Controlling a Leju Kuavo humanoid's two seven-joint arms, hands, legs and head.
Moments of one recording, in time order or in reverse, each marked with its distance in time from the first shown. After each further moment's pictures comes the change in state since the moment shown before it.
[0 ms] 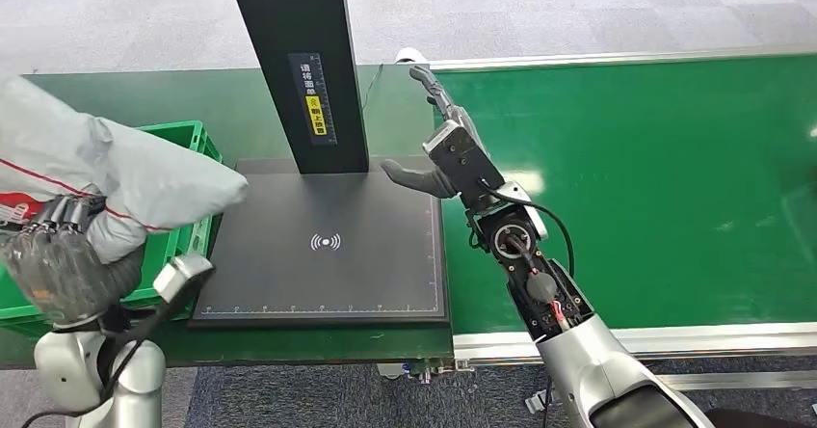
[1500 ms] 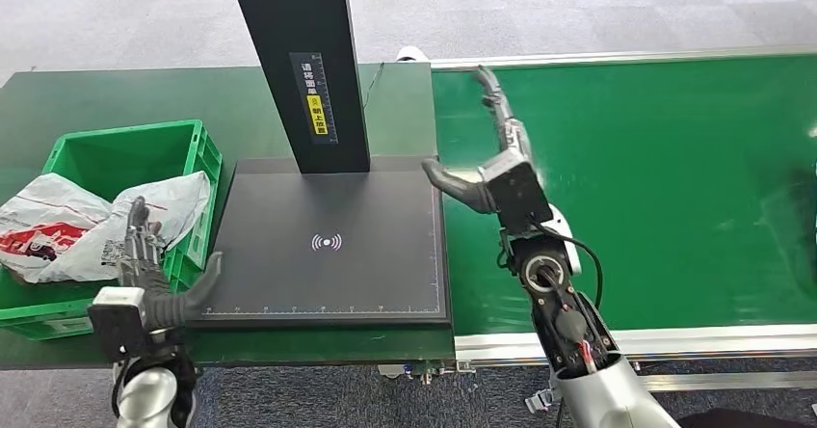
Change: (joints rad) left arm 0.131 0.026 -0.161 0.139 1.074 -0.507 -0.201; right arm 0.199 -0.049 -0.090 -0.283 0.040 -0.137 -0.039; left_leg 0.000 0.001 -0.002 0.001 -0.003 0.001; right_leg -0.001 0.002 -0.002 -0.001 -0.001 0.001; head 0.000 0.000
